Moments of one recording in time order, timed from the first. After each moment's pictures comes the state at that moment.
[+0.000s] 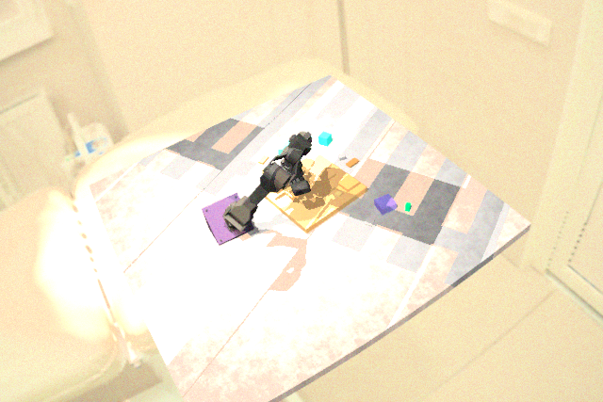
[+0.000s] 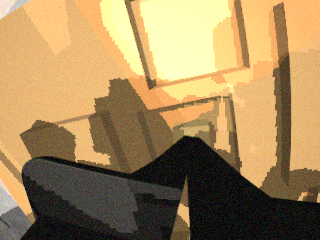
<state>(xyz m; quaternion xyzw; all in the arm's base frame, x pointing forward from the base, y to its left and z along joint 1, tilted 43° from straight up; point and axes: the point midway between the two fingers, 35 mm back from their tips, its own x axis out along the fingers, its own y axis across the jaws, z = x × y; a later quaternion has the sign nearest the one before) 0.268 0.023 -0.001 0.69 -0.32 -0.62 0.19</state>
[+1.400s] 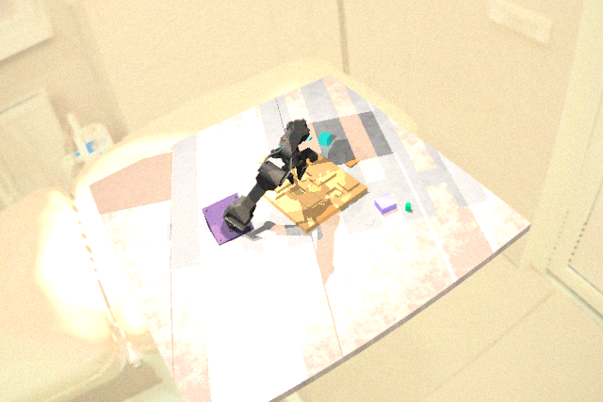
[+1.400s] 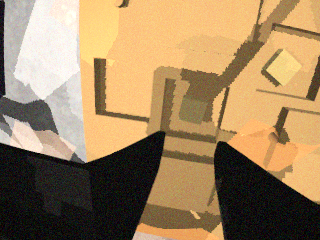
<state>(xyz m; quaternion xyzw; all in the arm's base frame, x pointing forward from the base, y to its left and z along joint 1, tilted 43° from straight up) 0.266 0.059 0.037 0.67 -0.62 -0.33 -0.24</state>
